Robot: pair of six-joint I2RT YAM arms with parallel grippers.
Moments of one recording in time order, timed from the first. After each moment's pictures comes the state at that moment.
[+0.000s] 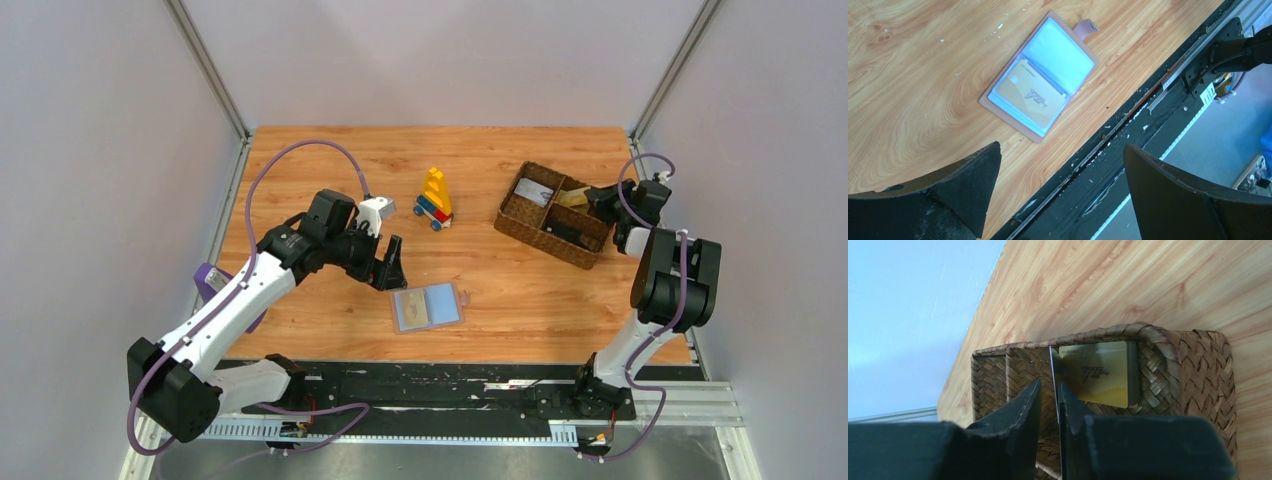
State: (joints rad) left arm -0.54 1.15 1.02 -0.74 0.45 -0.16; right arm -0.33 1.79 0.89 0.48 -0.36 0.87
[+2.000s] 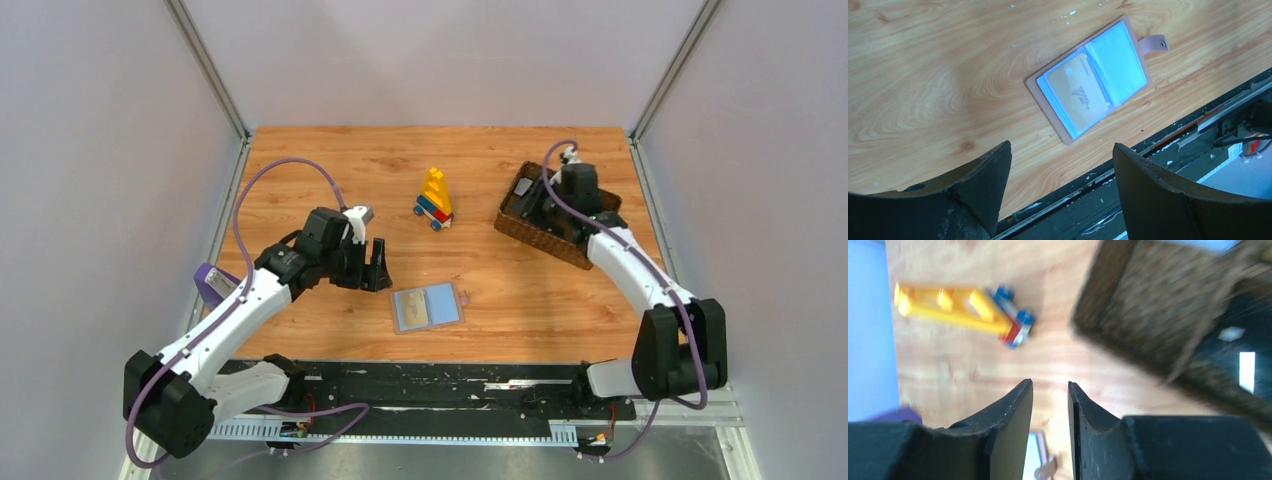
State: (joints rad) left arm -0.51 1.08 0.89 -0.68 0.23 -0.34; right arm 0.10 1.41 1.01 -0.19 -0.25 0.61
